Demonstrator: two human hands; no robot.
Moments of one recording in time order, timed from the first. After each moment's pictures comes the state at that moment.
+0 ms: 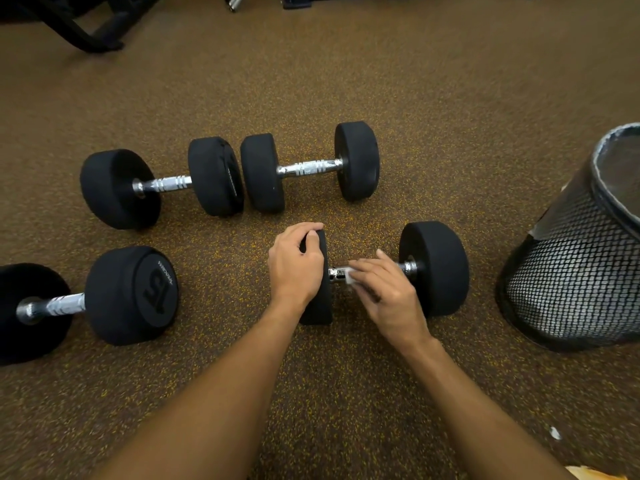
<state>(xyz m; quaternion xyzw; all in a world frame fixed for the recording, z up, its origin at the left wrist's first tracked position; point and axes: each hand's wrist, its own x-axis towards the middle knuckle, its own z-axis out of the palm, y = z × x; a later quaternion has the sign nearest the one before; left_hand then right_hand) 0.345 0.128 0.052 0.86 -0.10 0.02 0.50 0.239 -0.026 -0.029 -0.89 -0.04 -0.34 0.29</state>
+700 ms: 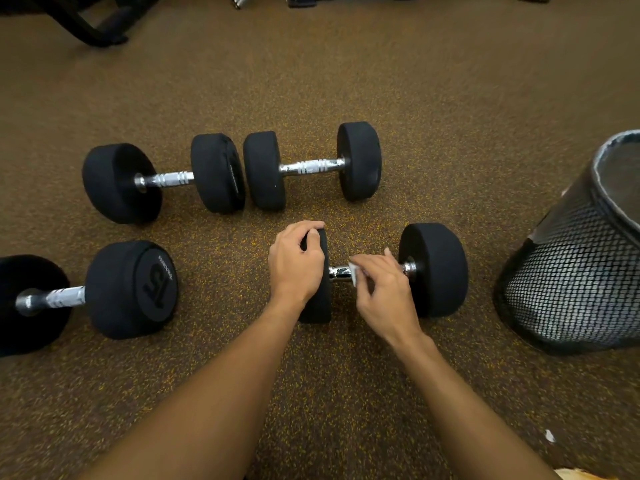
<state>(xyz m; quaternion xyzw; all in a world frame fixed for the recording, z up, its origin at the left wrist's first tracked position) 0.344 0.128 0.054 0.85 -0.10 0.01 0.51 0.246 -0.010 -0.003 -0.91 0.12 -0.24 0.32</state>
